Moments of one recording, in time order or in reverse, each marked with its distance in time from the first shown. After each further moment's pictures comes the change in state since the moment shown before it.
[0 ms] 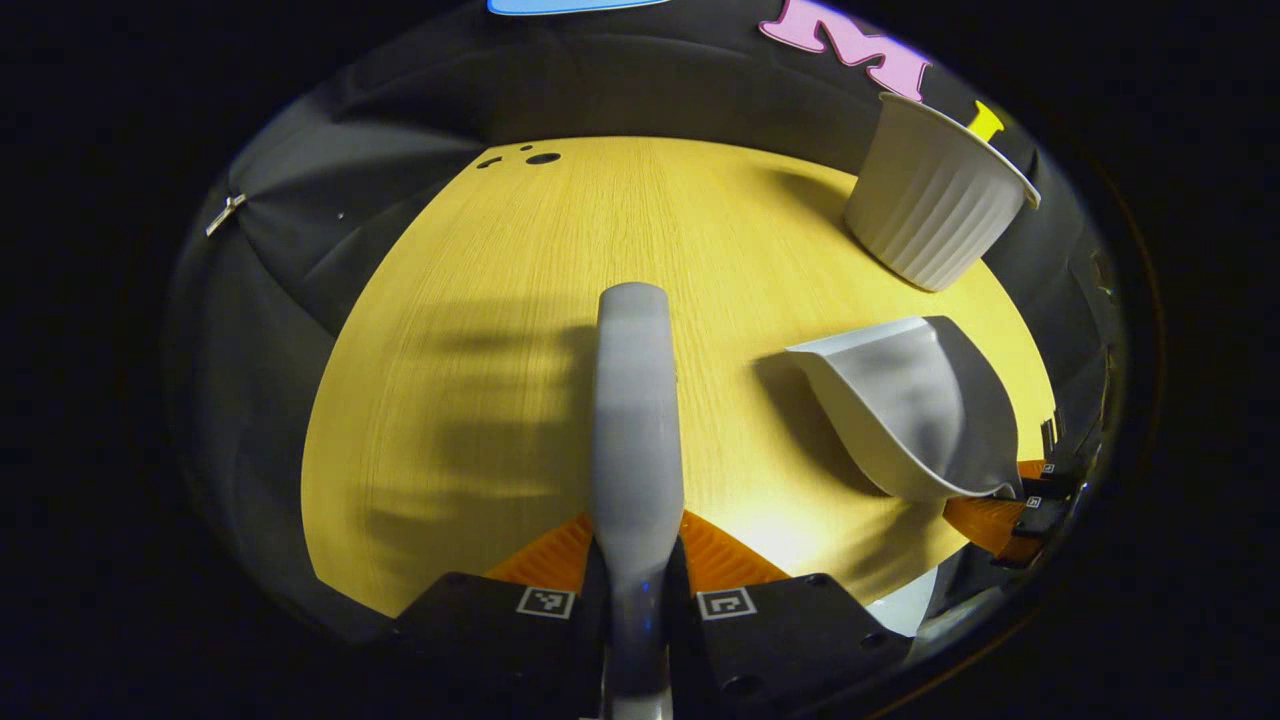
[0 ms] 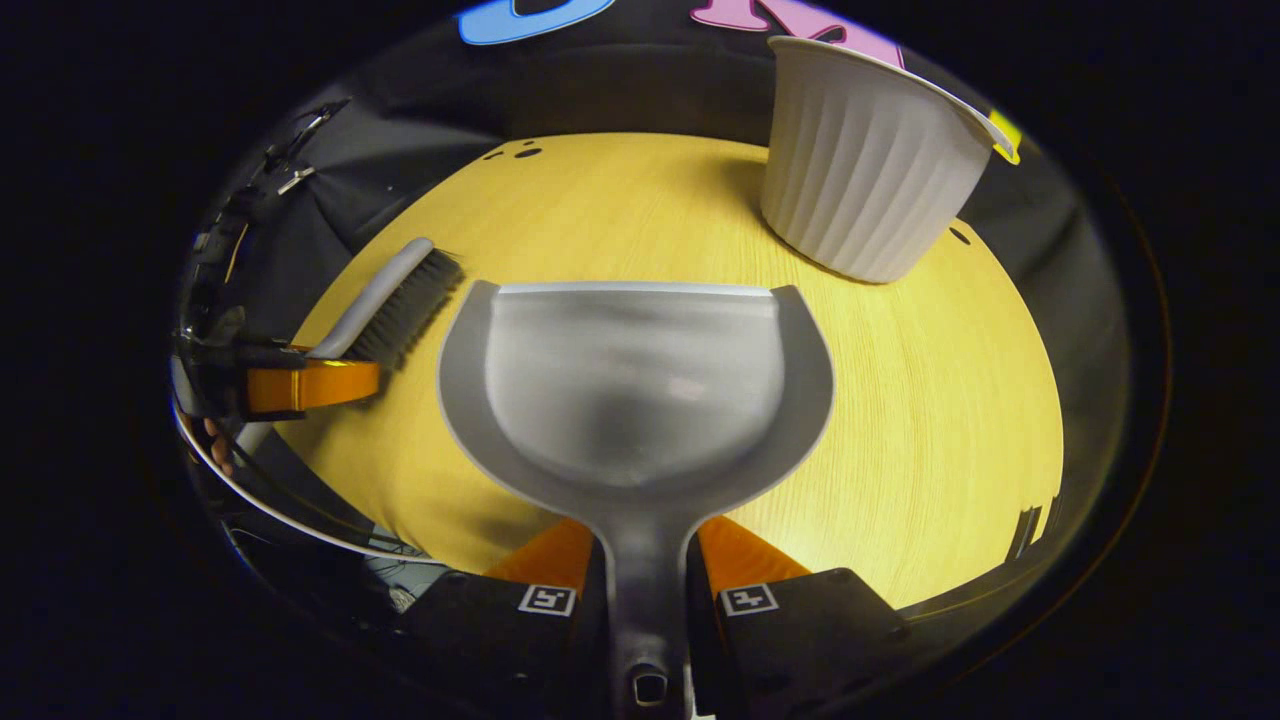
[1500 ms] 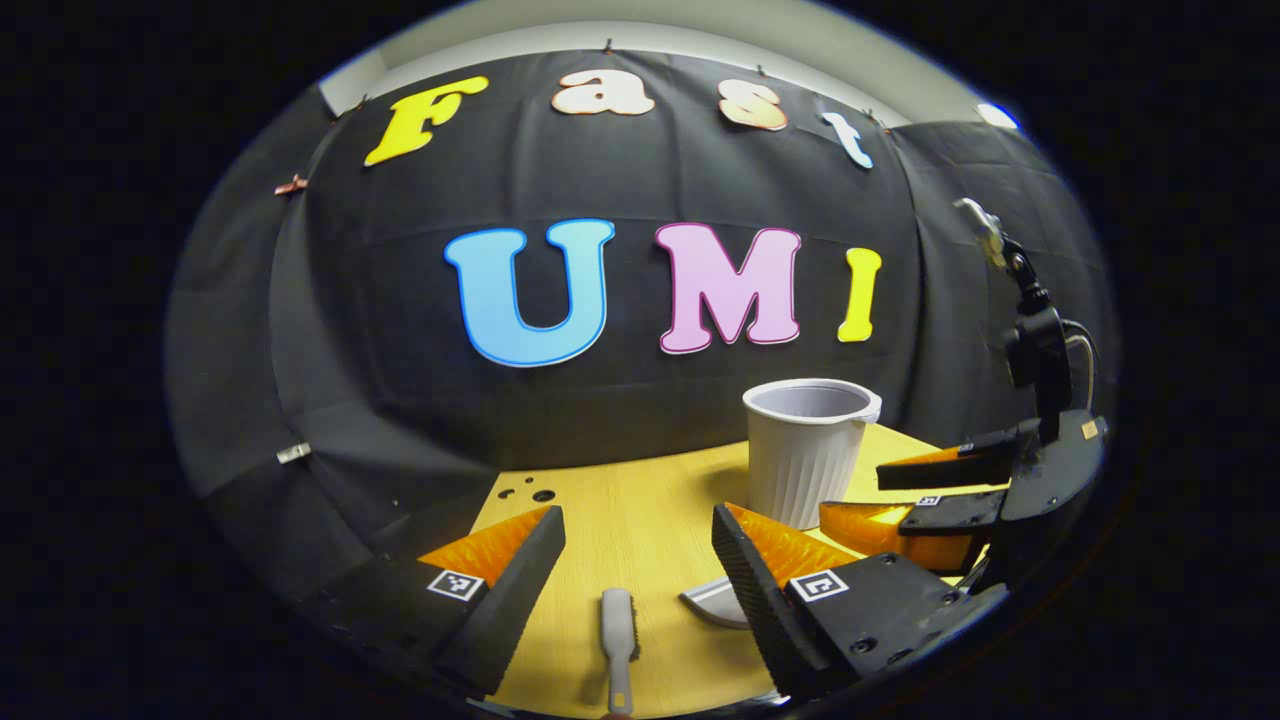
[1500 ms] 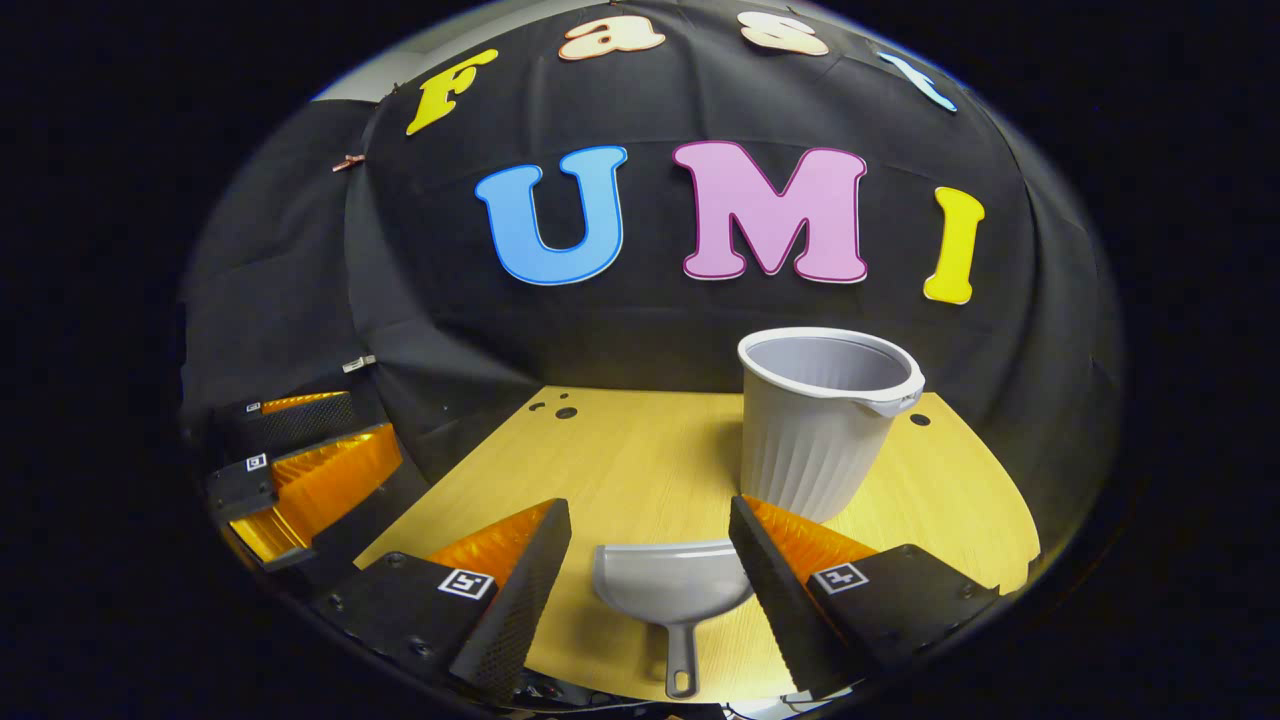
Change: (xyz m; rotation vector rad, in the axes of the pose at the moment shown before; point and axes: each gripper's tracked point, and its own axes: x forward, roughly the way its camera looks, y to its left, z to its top) left arm -0.289 -0.075 0.137 0.209 -0.936 0.006; right arm -0.199 0.013 0.177 0.030 -0.746 0.077
